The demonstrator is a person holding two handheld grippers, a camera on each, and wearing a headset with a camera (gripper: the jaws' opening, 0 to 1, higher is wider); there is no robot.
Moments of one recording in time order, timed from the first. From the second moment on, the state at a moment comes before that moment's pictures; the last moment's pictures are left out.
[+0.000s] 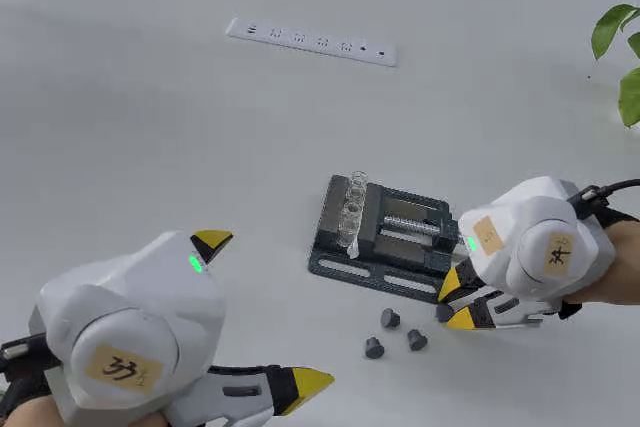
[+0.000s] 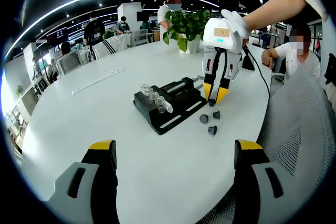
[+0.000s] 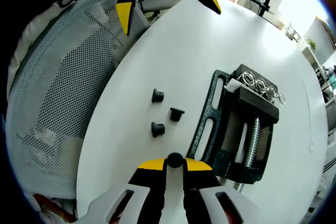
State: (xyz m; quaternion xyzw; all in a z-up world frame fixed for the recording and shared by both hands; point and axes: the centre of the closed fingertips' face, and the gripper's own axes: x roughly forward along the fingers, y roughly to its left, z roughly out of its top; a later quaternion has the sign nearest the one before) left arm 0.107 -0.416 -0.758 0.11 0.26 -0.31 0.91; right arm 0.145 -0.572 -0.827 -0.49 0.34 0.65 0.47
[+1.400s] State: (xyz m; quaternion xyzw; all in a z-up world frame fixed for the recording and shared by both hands) left arm 0.108 -0.408 -0.756 0.10 0.26 -0.28 0.92; right arm 0.237 -0.490 -0.734 -0.51 0.27 0.67 0.47
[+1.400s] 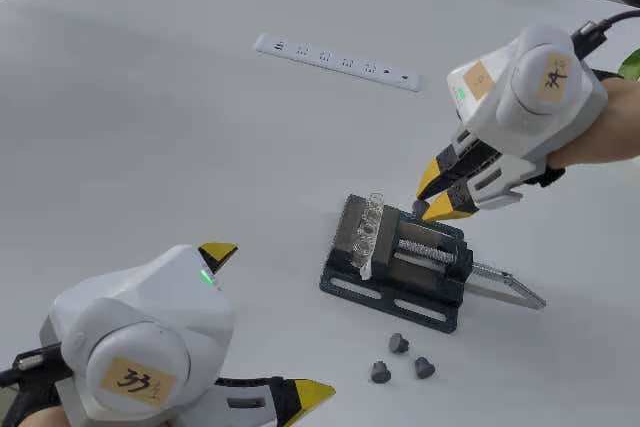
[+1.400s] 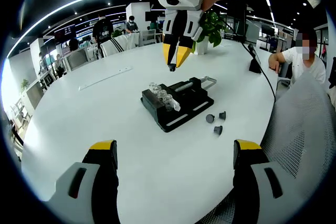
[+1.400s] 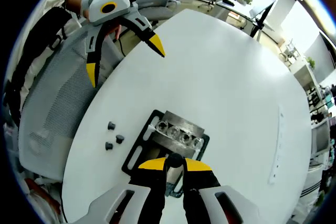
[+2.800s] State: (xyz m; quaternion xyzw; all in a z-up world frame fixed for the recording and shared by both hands) left arm 0.107 -0.406 -0.763 0.09 0.27 -0.28 0.92; right arm 0.258 -0.455 -0.768 -0.53 0.29 0.69 0.40
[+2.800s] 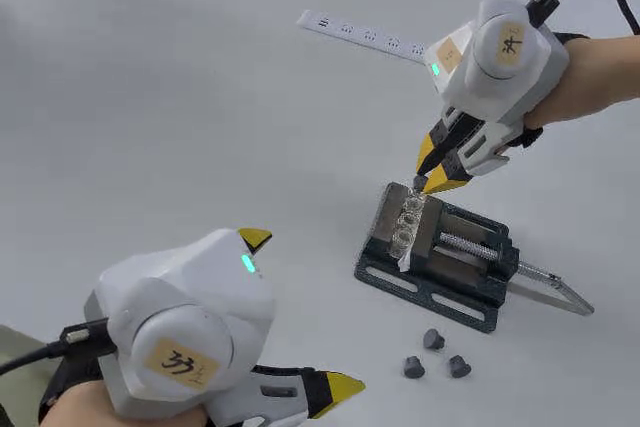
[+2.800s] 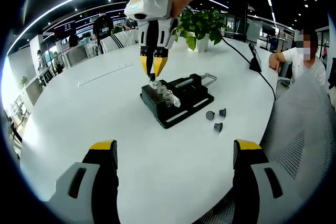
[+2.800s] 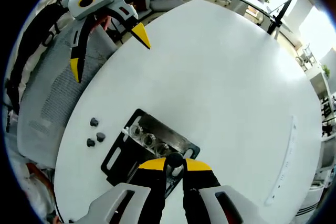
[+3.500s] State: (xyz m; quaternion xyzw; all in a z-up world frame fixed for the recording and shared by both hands) left arm 0.107 -0.405 -0.764 0.09 0.27 -0.28 0.92; right arm 0.259 -0.456 -0.771 -0.55 0.28 0.68 0.38
